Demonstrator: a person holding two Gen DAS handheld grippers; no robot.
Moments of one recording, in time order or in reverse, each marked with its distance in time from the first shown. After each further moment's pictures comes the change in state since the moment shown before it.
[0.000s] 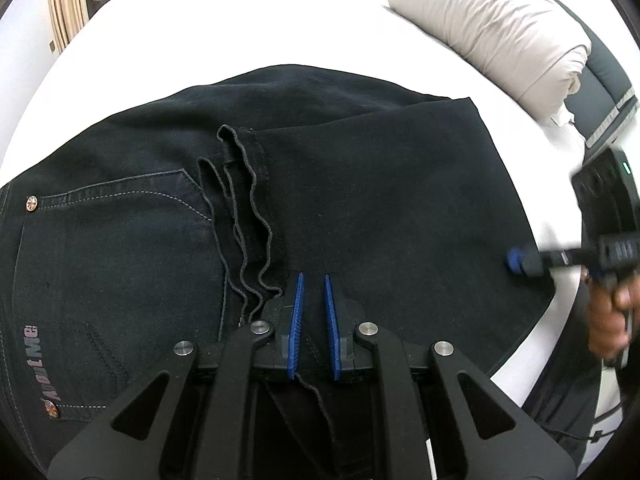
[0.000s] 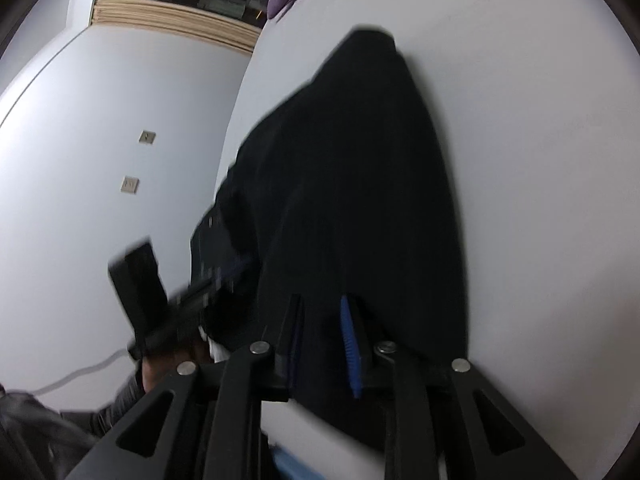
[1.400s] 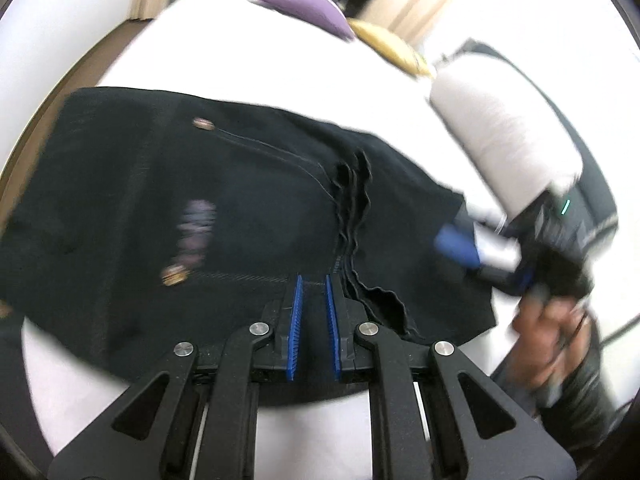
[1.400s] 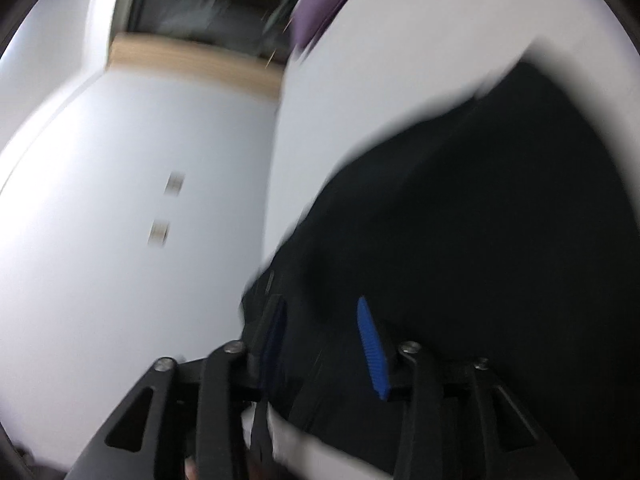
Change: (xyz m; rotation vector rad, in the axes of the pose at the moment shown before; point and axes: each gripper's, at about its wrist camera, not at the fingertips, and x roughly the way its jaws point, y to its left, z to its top) left arm -0.131 0.136 -0.096 -0.383 -0.226 -0.135; right arm 0.077 0.080 0.043 0.025 -0.111 0.130
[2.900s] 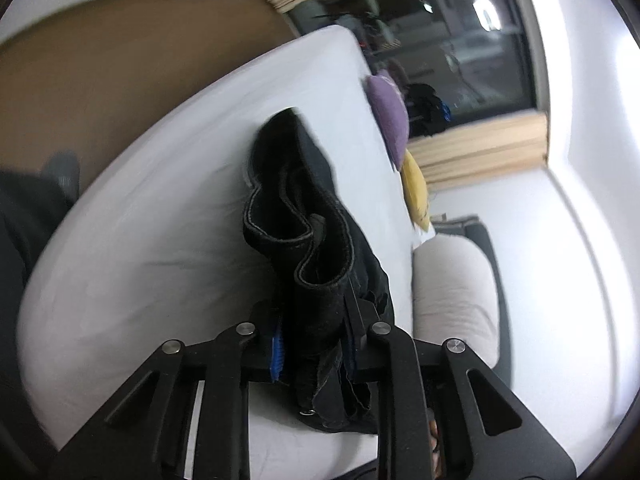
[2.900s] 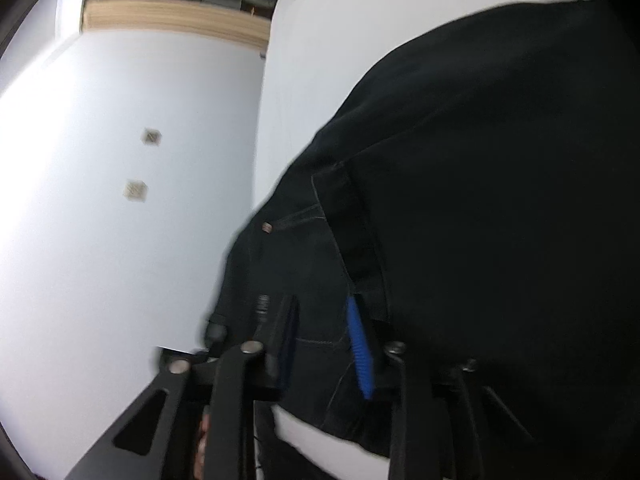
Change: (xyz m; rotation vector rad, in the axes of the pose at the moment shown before) left arm -0.089 0.156 -0.002 -0.597 -0.235 -0.219; right arm 0.049 0.021 0.012 0.019 0.151 -0.123
